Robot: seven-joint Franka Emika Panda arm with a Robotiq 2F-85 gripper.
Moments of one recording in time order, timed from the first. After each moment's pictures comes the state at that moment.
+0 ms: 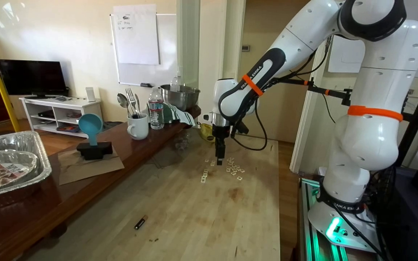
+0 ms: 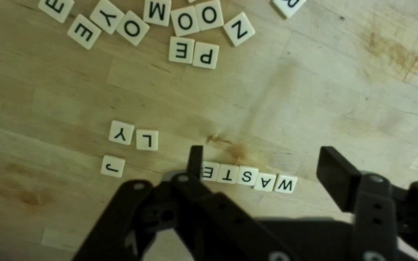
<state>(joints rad) 0.01 -0.03 -0.13 -2.55 0.08 2.53 -0.66</state>
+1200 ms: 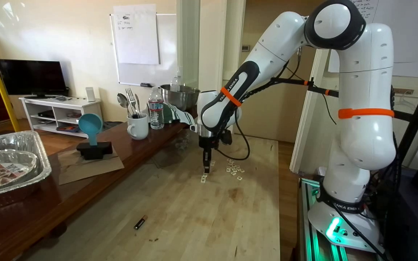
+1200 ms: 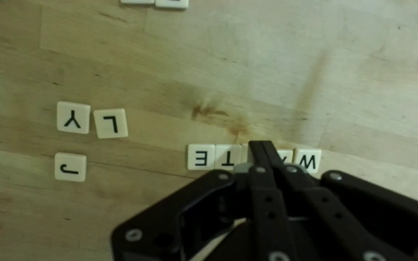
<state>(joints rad) -0.04 0.21 -0.02 -2.37 0.12 2.53 -0.52</state>
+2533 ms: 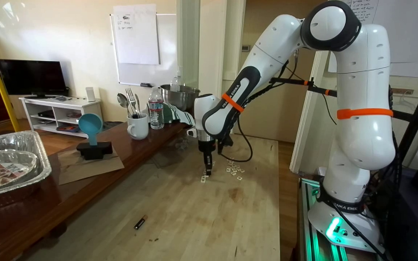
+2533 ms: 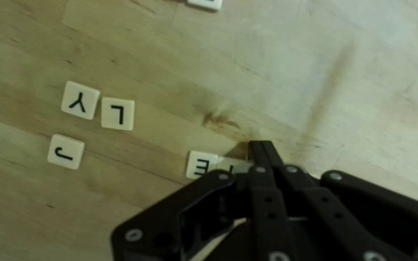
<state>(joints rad) -0.05 0.24 0.00 -2.37 -0.04 2.53 -0.55</state>
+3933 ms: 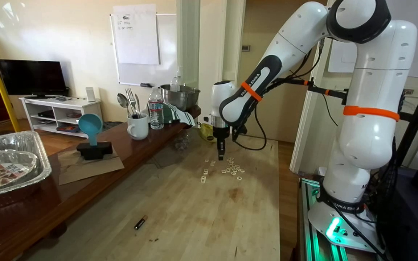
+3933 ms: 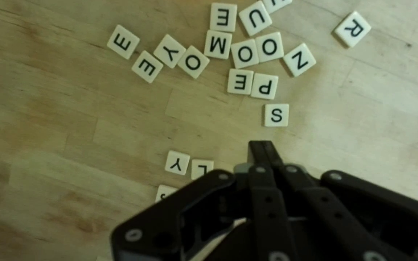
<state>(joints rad) -0.11 0.04 -0.07 -2.51 -0.13 2.54 -0.52</state>
